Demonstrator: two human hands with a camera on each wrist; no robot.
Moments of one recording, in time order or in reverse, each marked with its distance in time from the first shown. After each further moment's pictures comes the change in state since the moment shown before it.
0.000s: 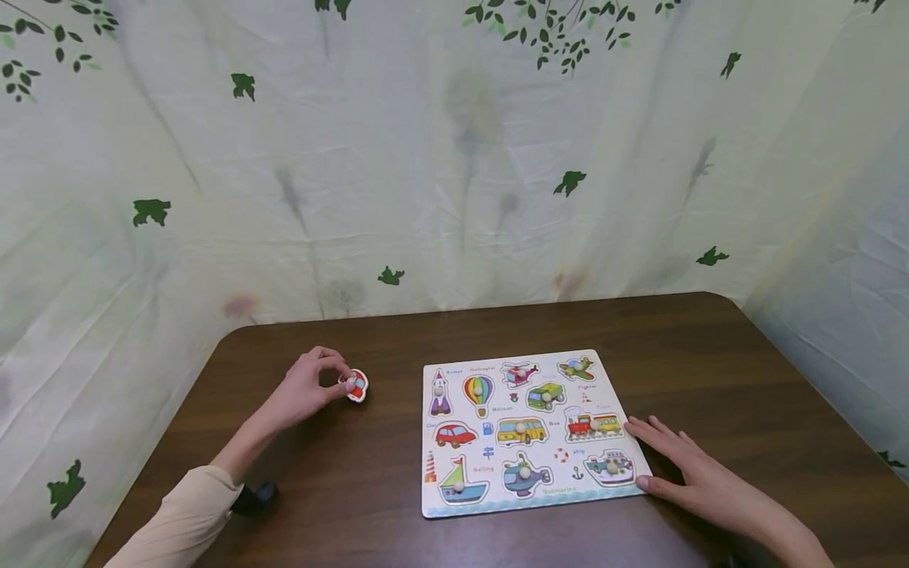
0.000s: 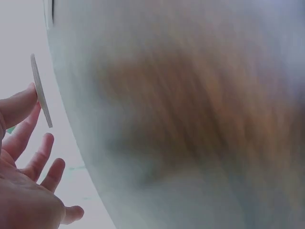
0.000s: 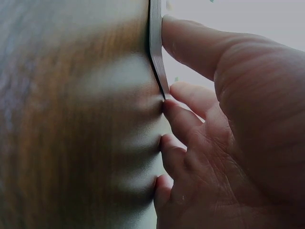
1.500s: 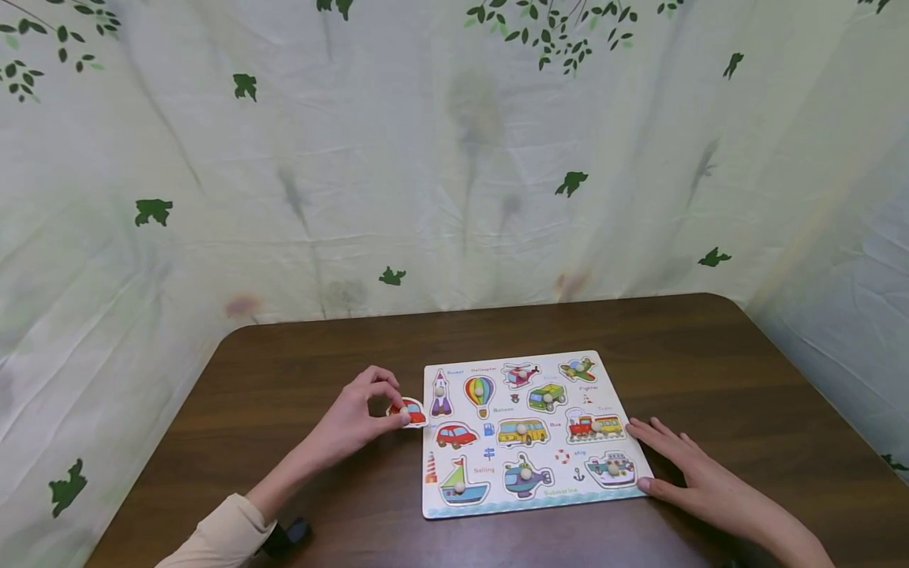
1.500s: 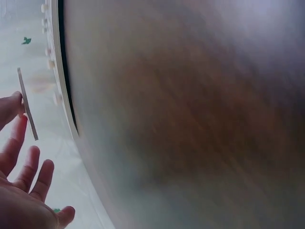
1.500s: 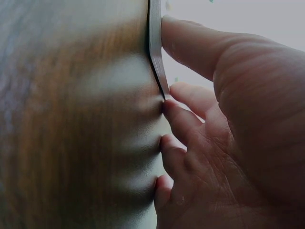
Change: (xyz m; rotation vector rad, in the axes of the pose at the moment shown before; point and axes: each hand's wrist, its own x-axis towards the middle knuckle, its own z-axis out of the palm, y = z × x) left_hand -0.015 0.077 0.050 -0.212 -0.018 0.042; right_hand 0.000 0.001 0.001 -0.012 0.006 -0.017
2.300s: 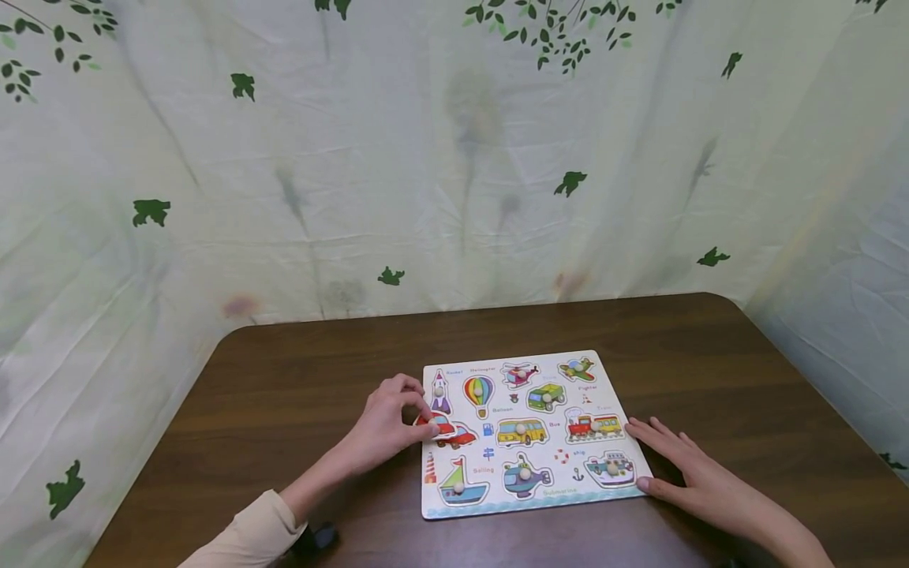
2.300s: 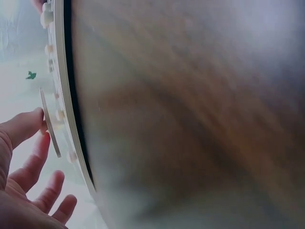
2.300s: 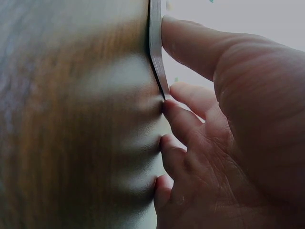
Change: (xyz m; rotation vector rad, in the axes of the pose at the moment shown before) left_hand 0.008 0.023 0.036 0.108 -0.045 -0.076; right_hand 0.000 -0.001 -0.001 -0.006 0.011 -0.015
